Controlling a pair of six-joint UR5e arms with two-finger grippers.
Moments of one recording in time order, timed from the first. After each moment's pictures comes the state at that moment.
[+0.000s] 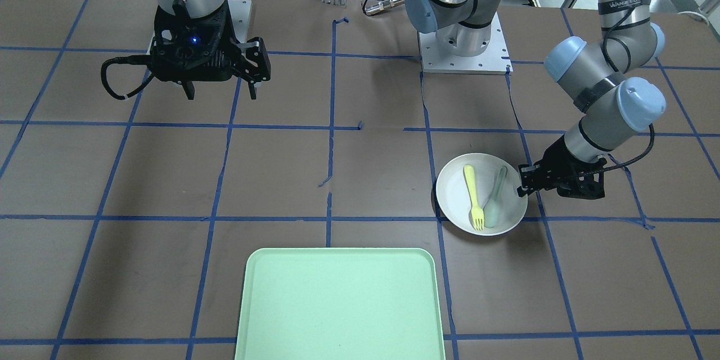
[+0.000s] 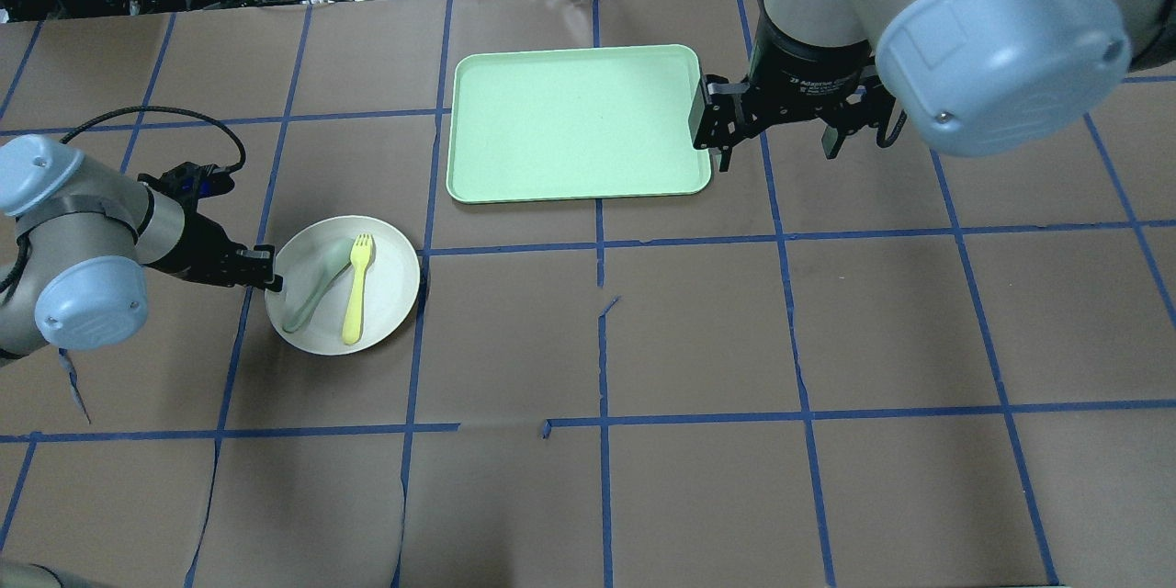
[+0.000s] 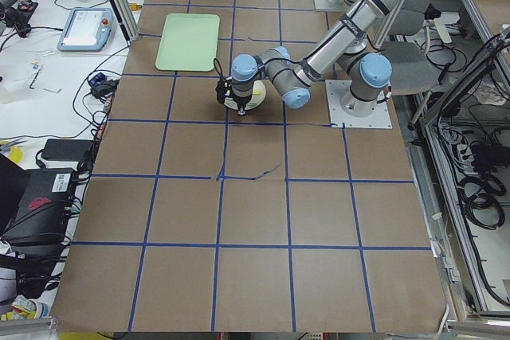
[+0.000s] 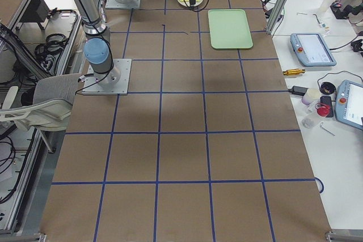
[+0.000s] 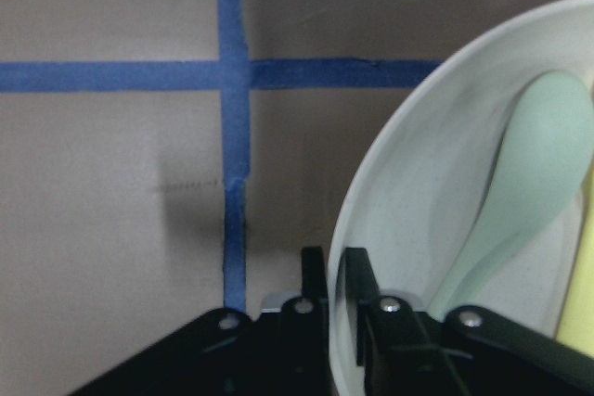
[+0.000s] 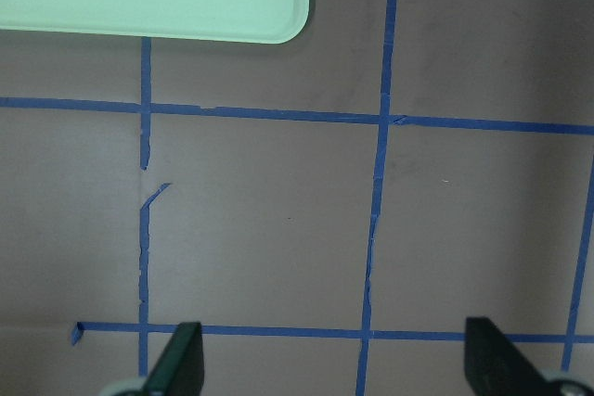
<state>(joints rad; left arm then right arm) -1.09 -1.82 -2.07 -0.88 1.30 0.46 1.75 -1.55 1.57 -1.61 -1.61 0.12</state>
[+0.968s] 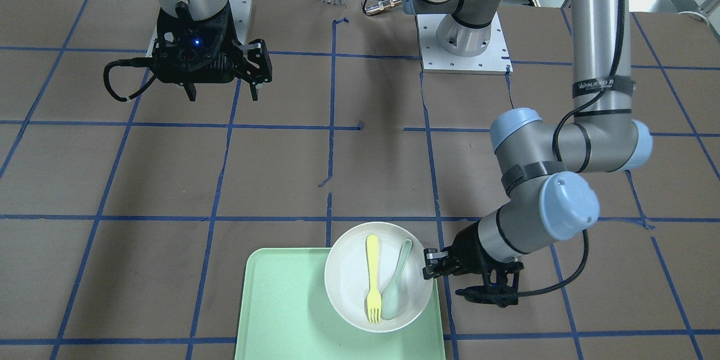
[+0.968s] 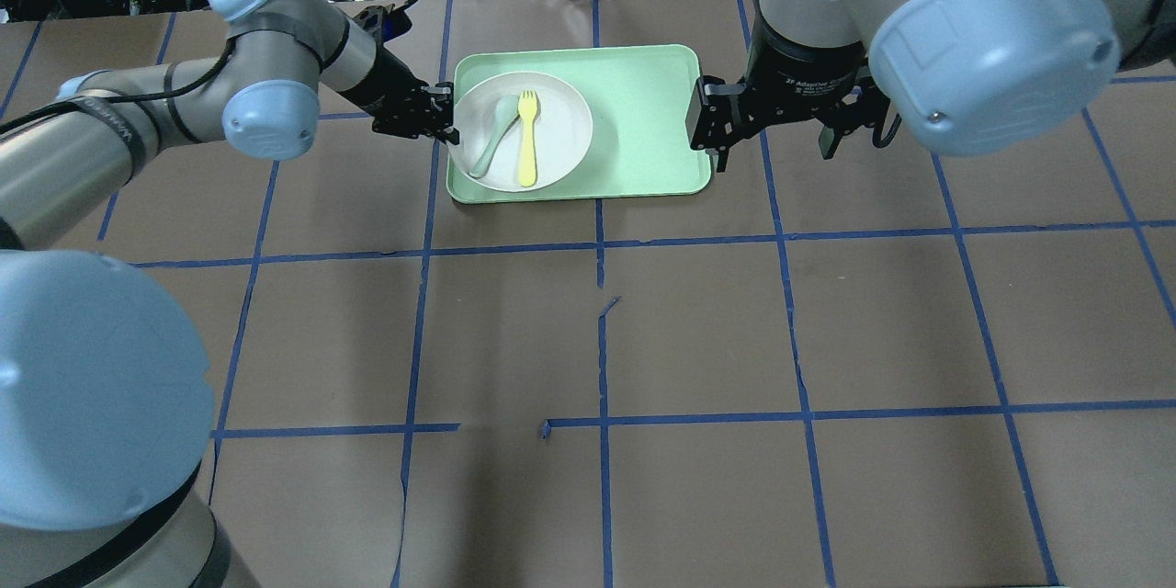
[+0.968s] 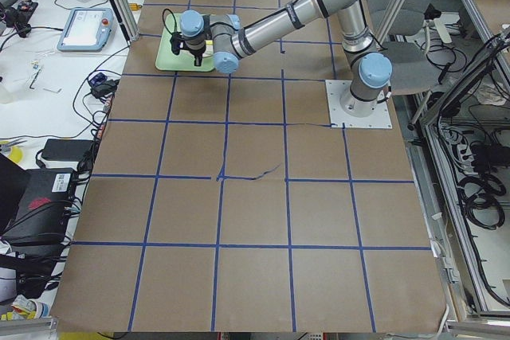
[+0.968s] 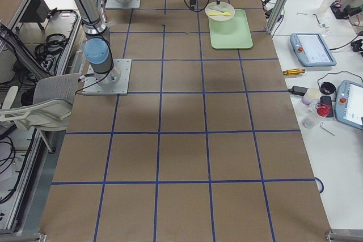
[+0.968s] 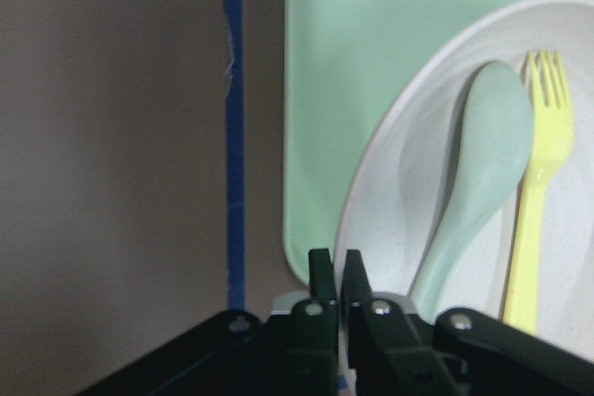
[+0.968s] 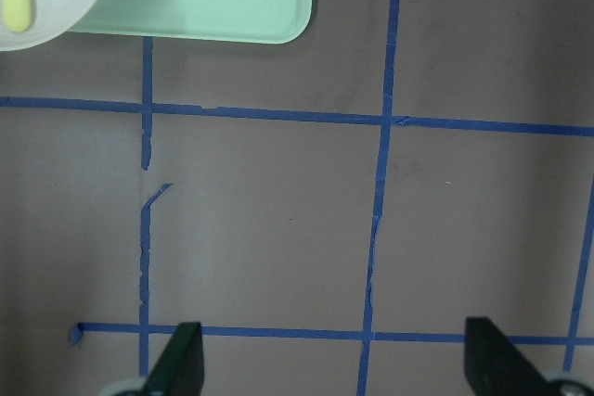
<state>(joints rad) -1.52 -2.17 -1.52 -0.98 1.18 -0.01 1.76 -1.54 1.57 -1.61 -1.61 0.12</state>
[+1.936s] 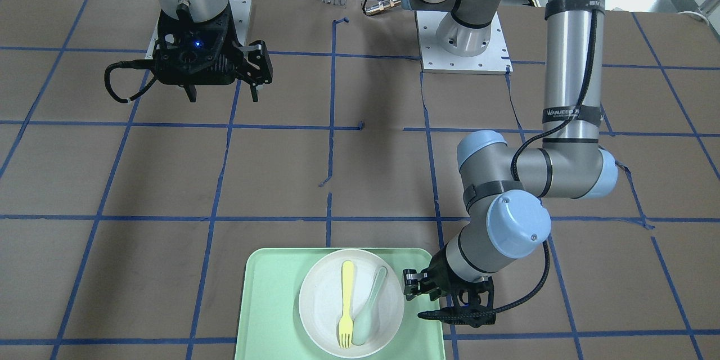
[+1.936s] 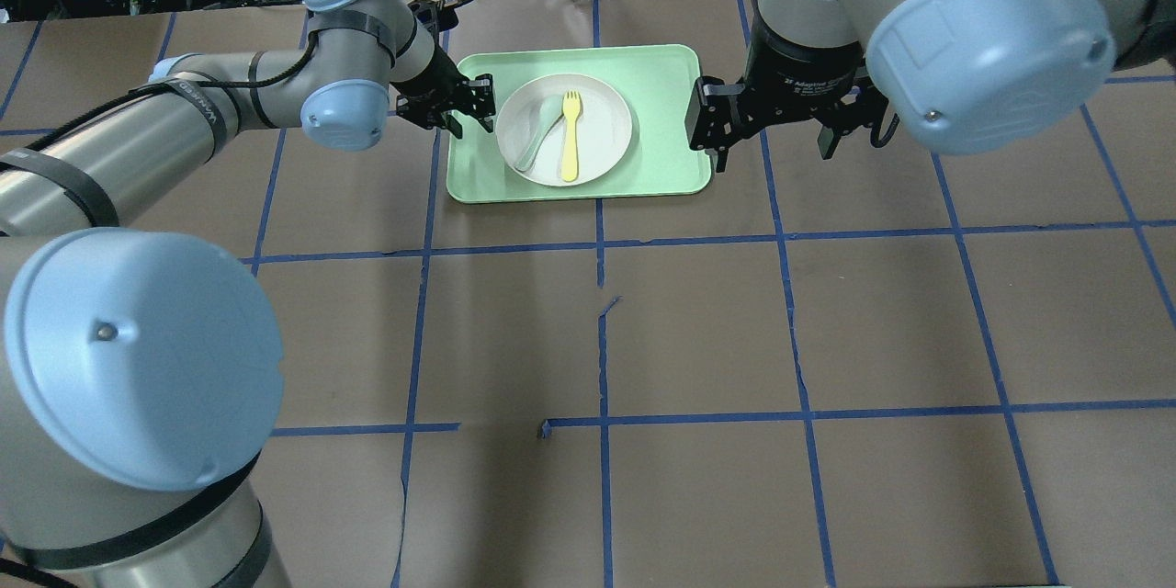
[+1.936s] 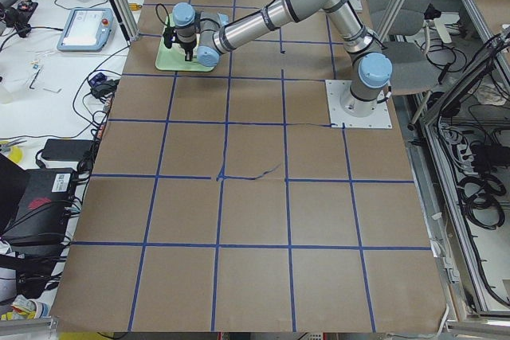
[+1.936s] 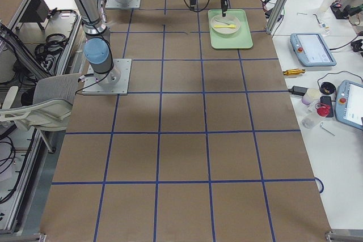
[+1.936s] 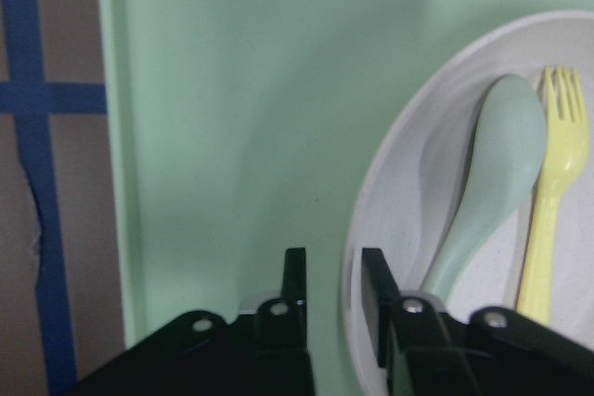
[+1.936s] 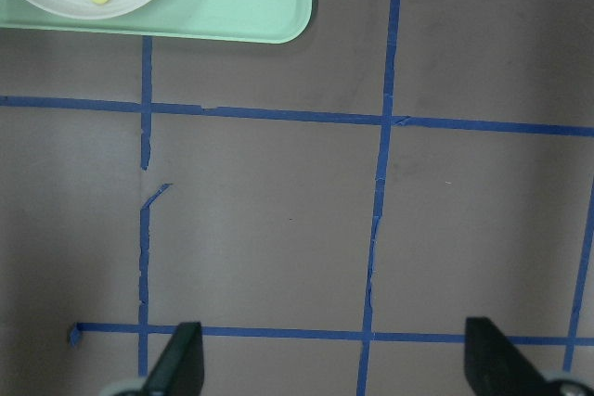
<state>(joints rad) -1.58 -2.19 -1.48 -0.94 1.38 -0.05 1.76 -1.54 1.57 -1.61 -1.61 0.12</state>
